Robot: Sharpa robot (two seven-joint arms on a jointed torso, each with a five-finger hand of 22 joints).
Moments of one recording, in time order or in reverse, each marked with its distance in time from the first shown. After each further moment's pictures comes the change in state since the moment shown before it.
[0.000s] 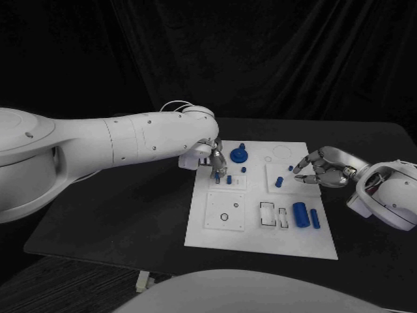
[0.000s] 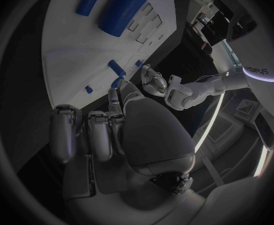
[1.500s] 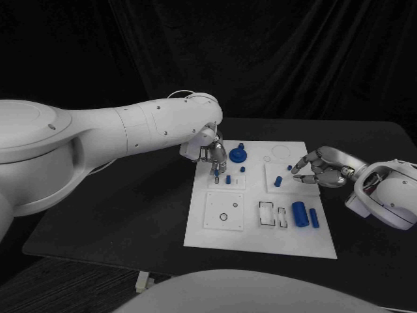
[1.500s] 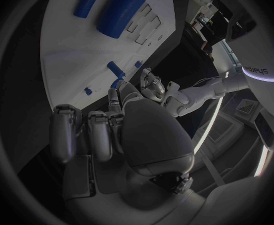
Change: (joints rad) left arm 0.029 0.095 0.000 -0.171 0.090 0.190 0.000; left_hand -0.012 0.004 0.008 -0.003 -0.035 -0.002 -0.002 0.001 0.011 0.000 0.000 0.000 0.000 0.000 0.000 0.004 0.000 0.000 0.000 0.000 -0.004 0.000; right arm 0.000 0.001 0.000 0.005 0.000 0.005 -0.002; right_hand 0.011 0.011 0.003 -0.003 0.000 0.000 0.000 0.000 0.000 0.000 0.000 -0.001 0.123 0.001 0.001 0.000 0.000 0.000 0.000 0.000 -0.004 0.000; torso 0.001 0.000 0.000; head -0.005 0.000
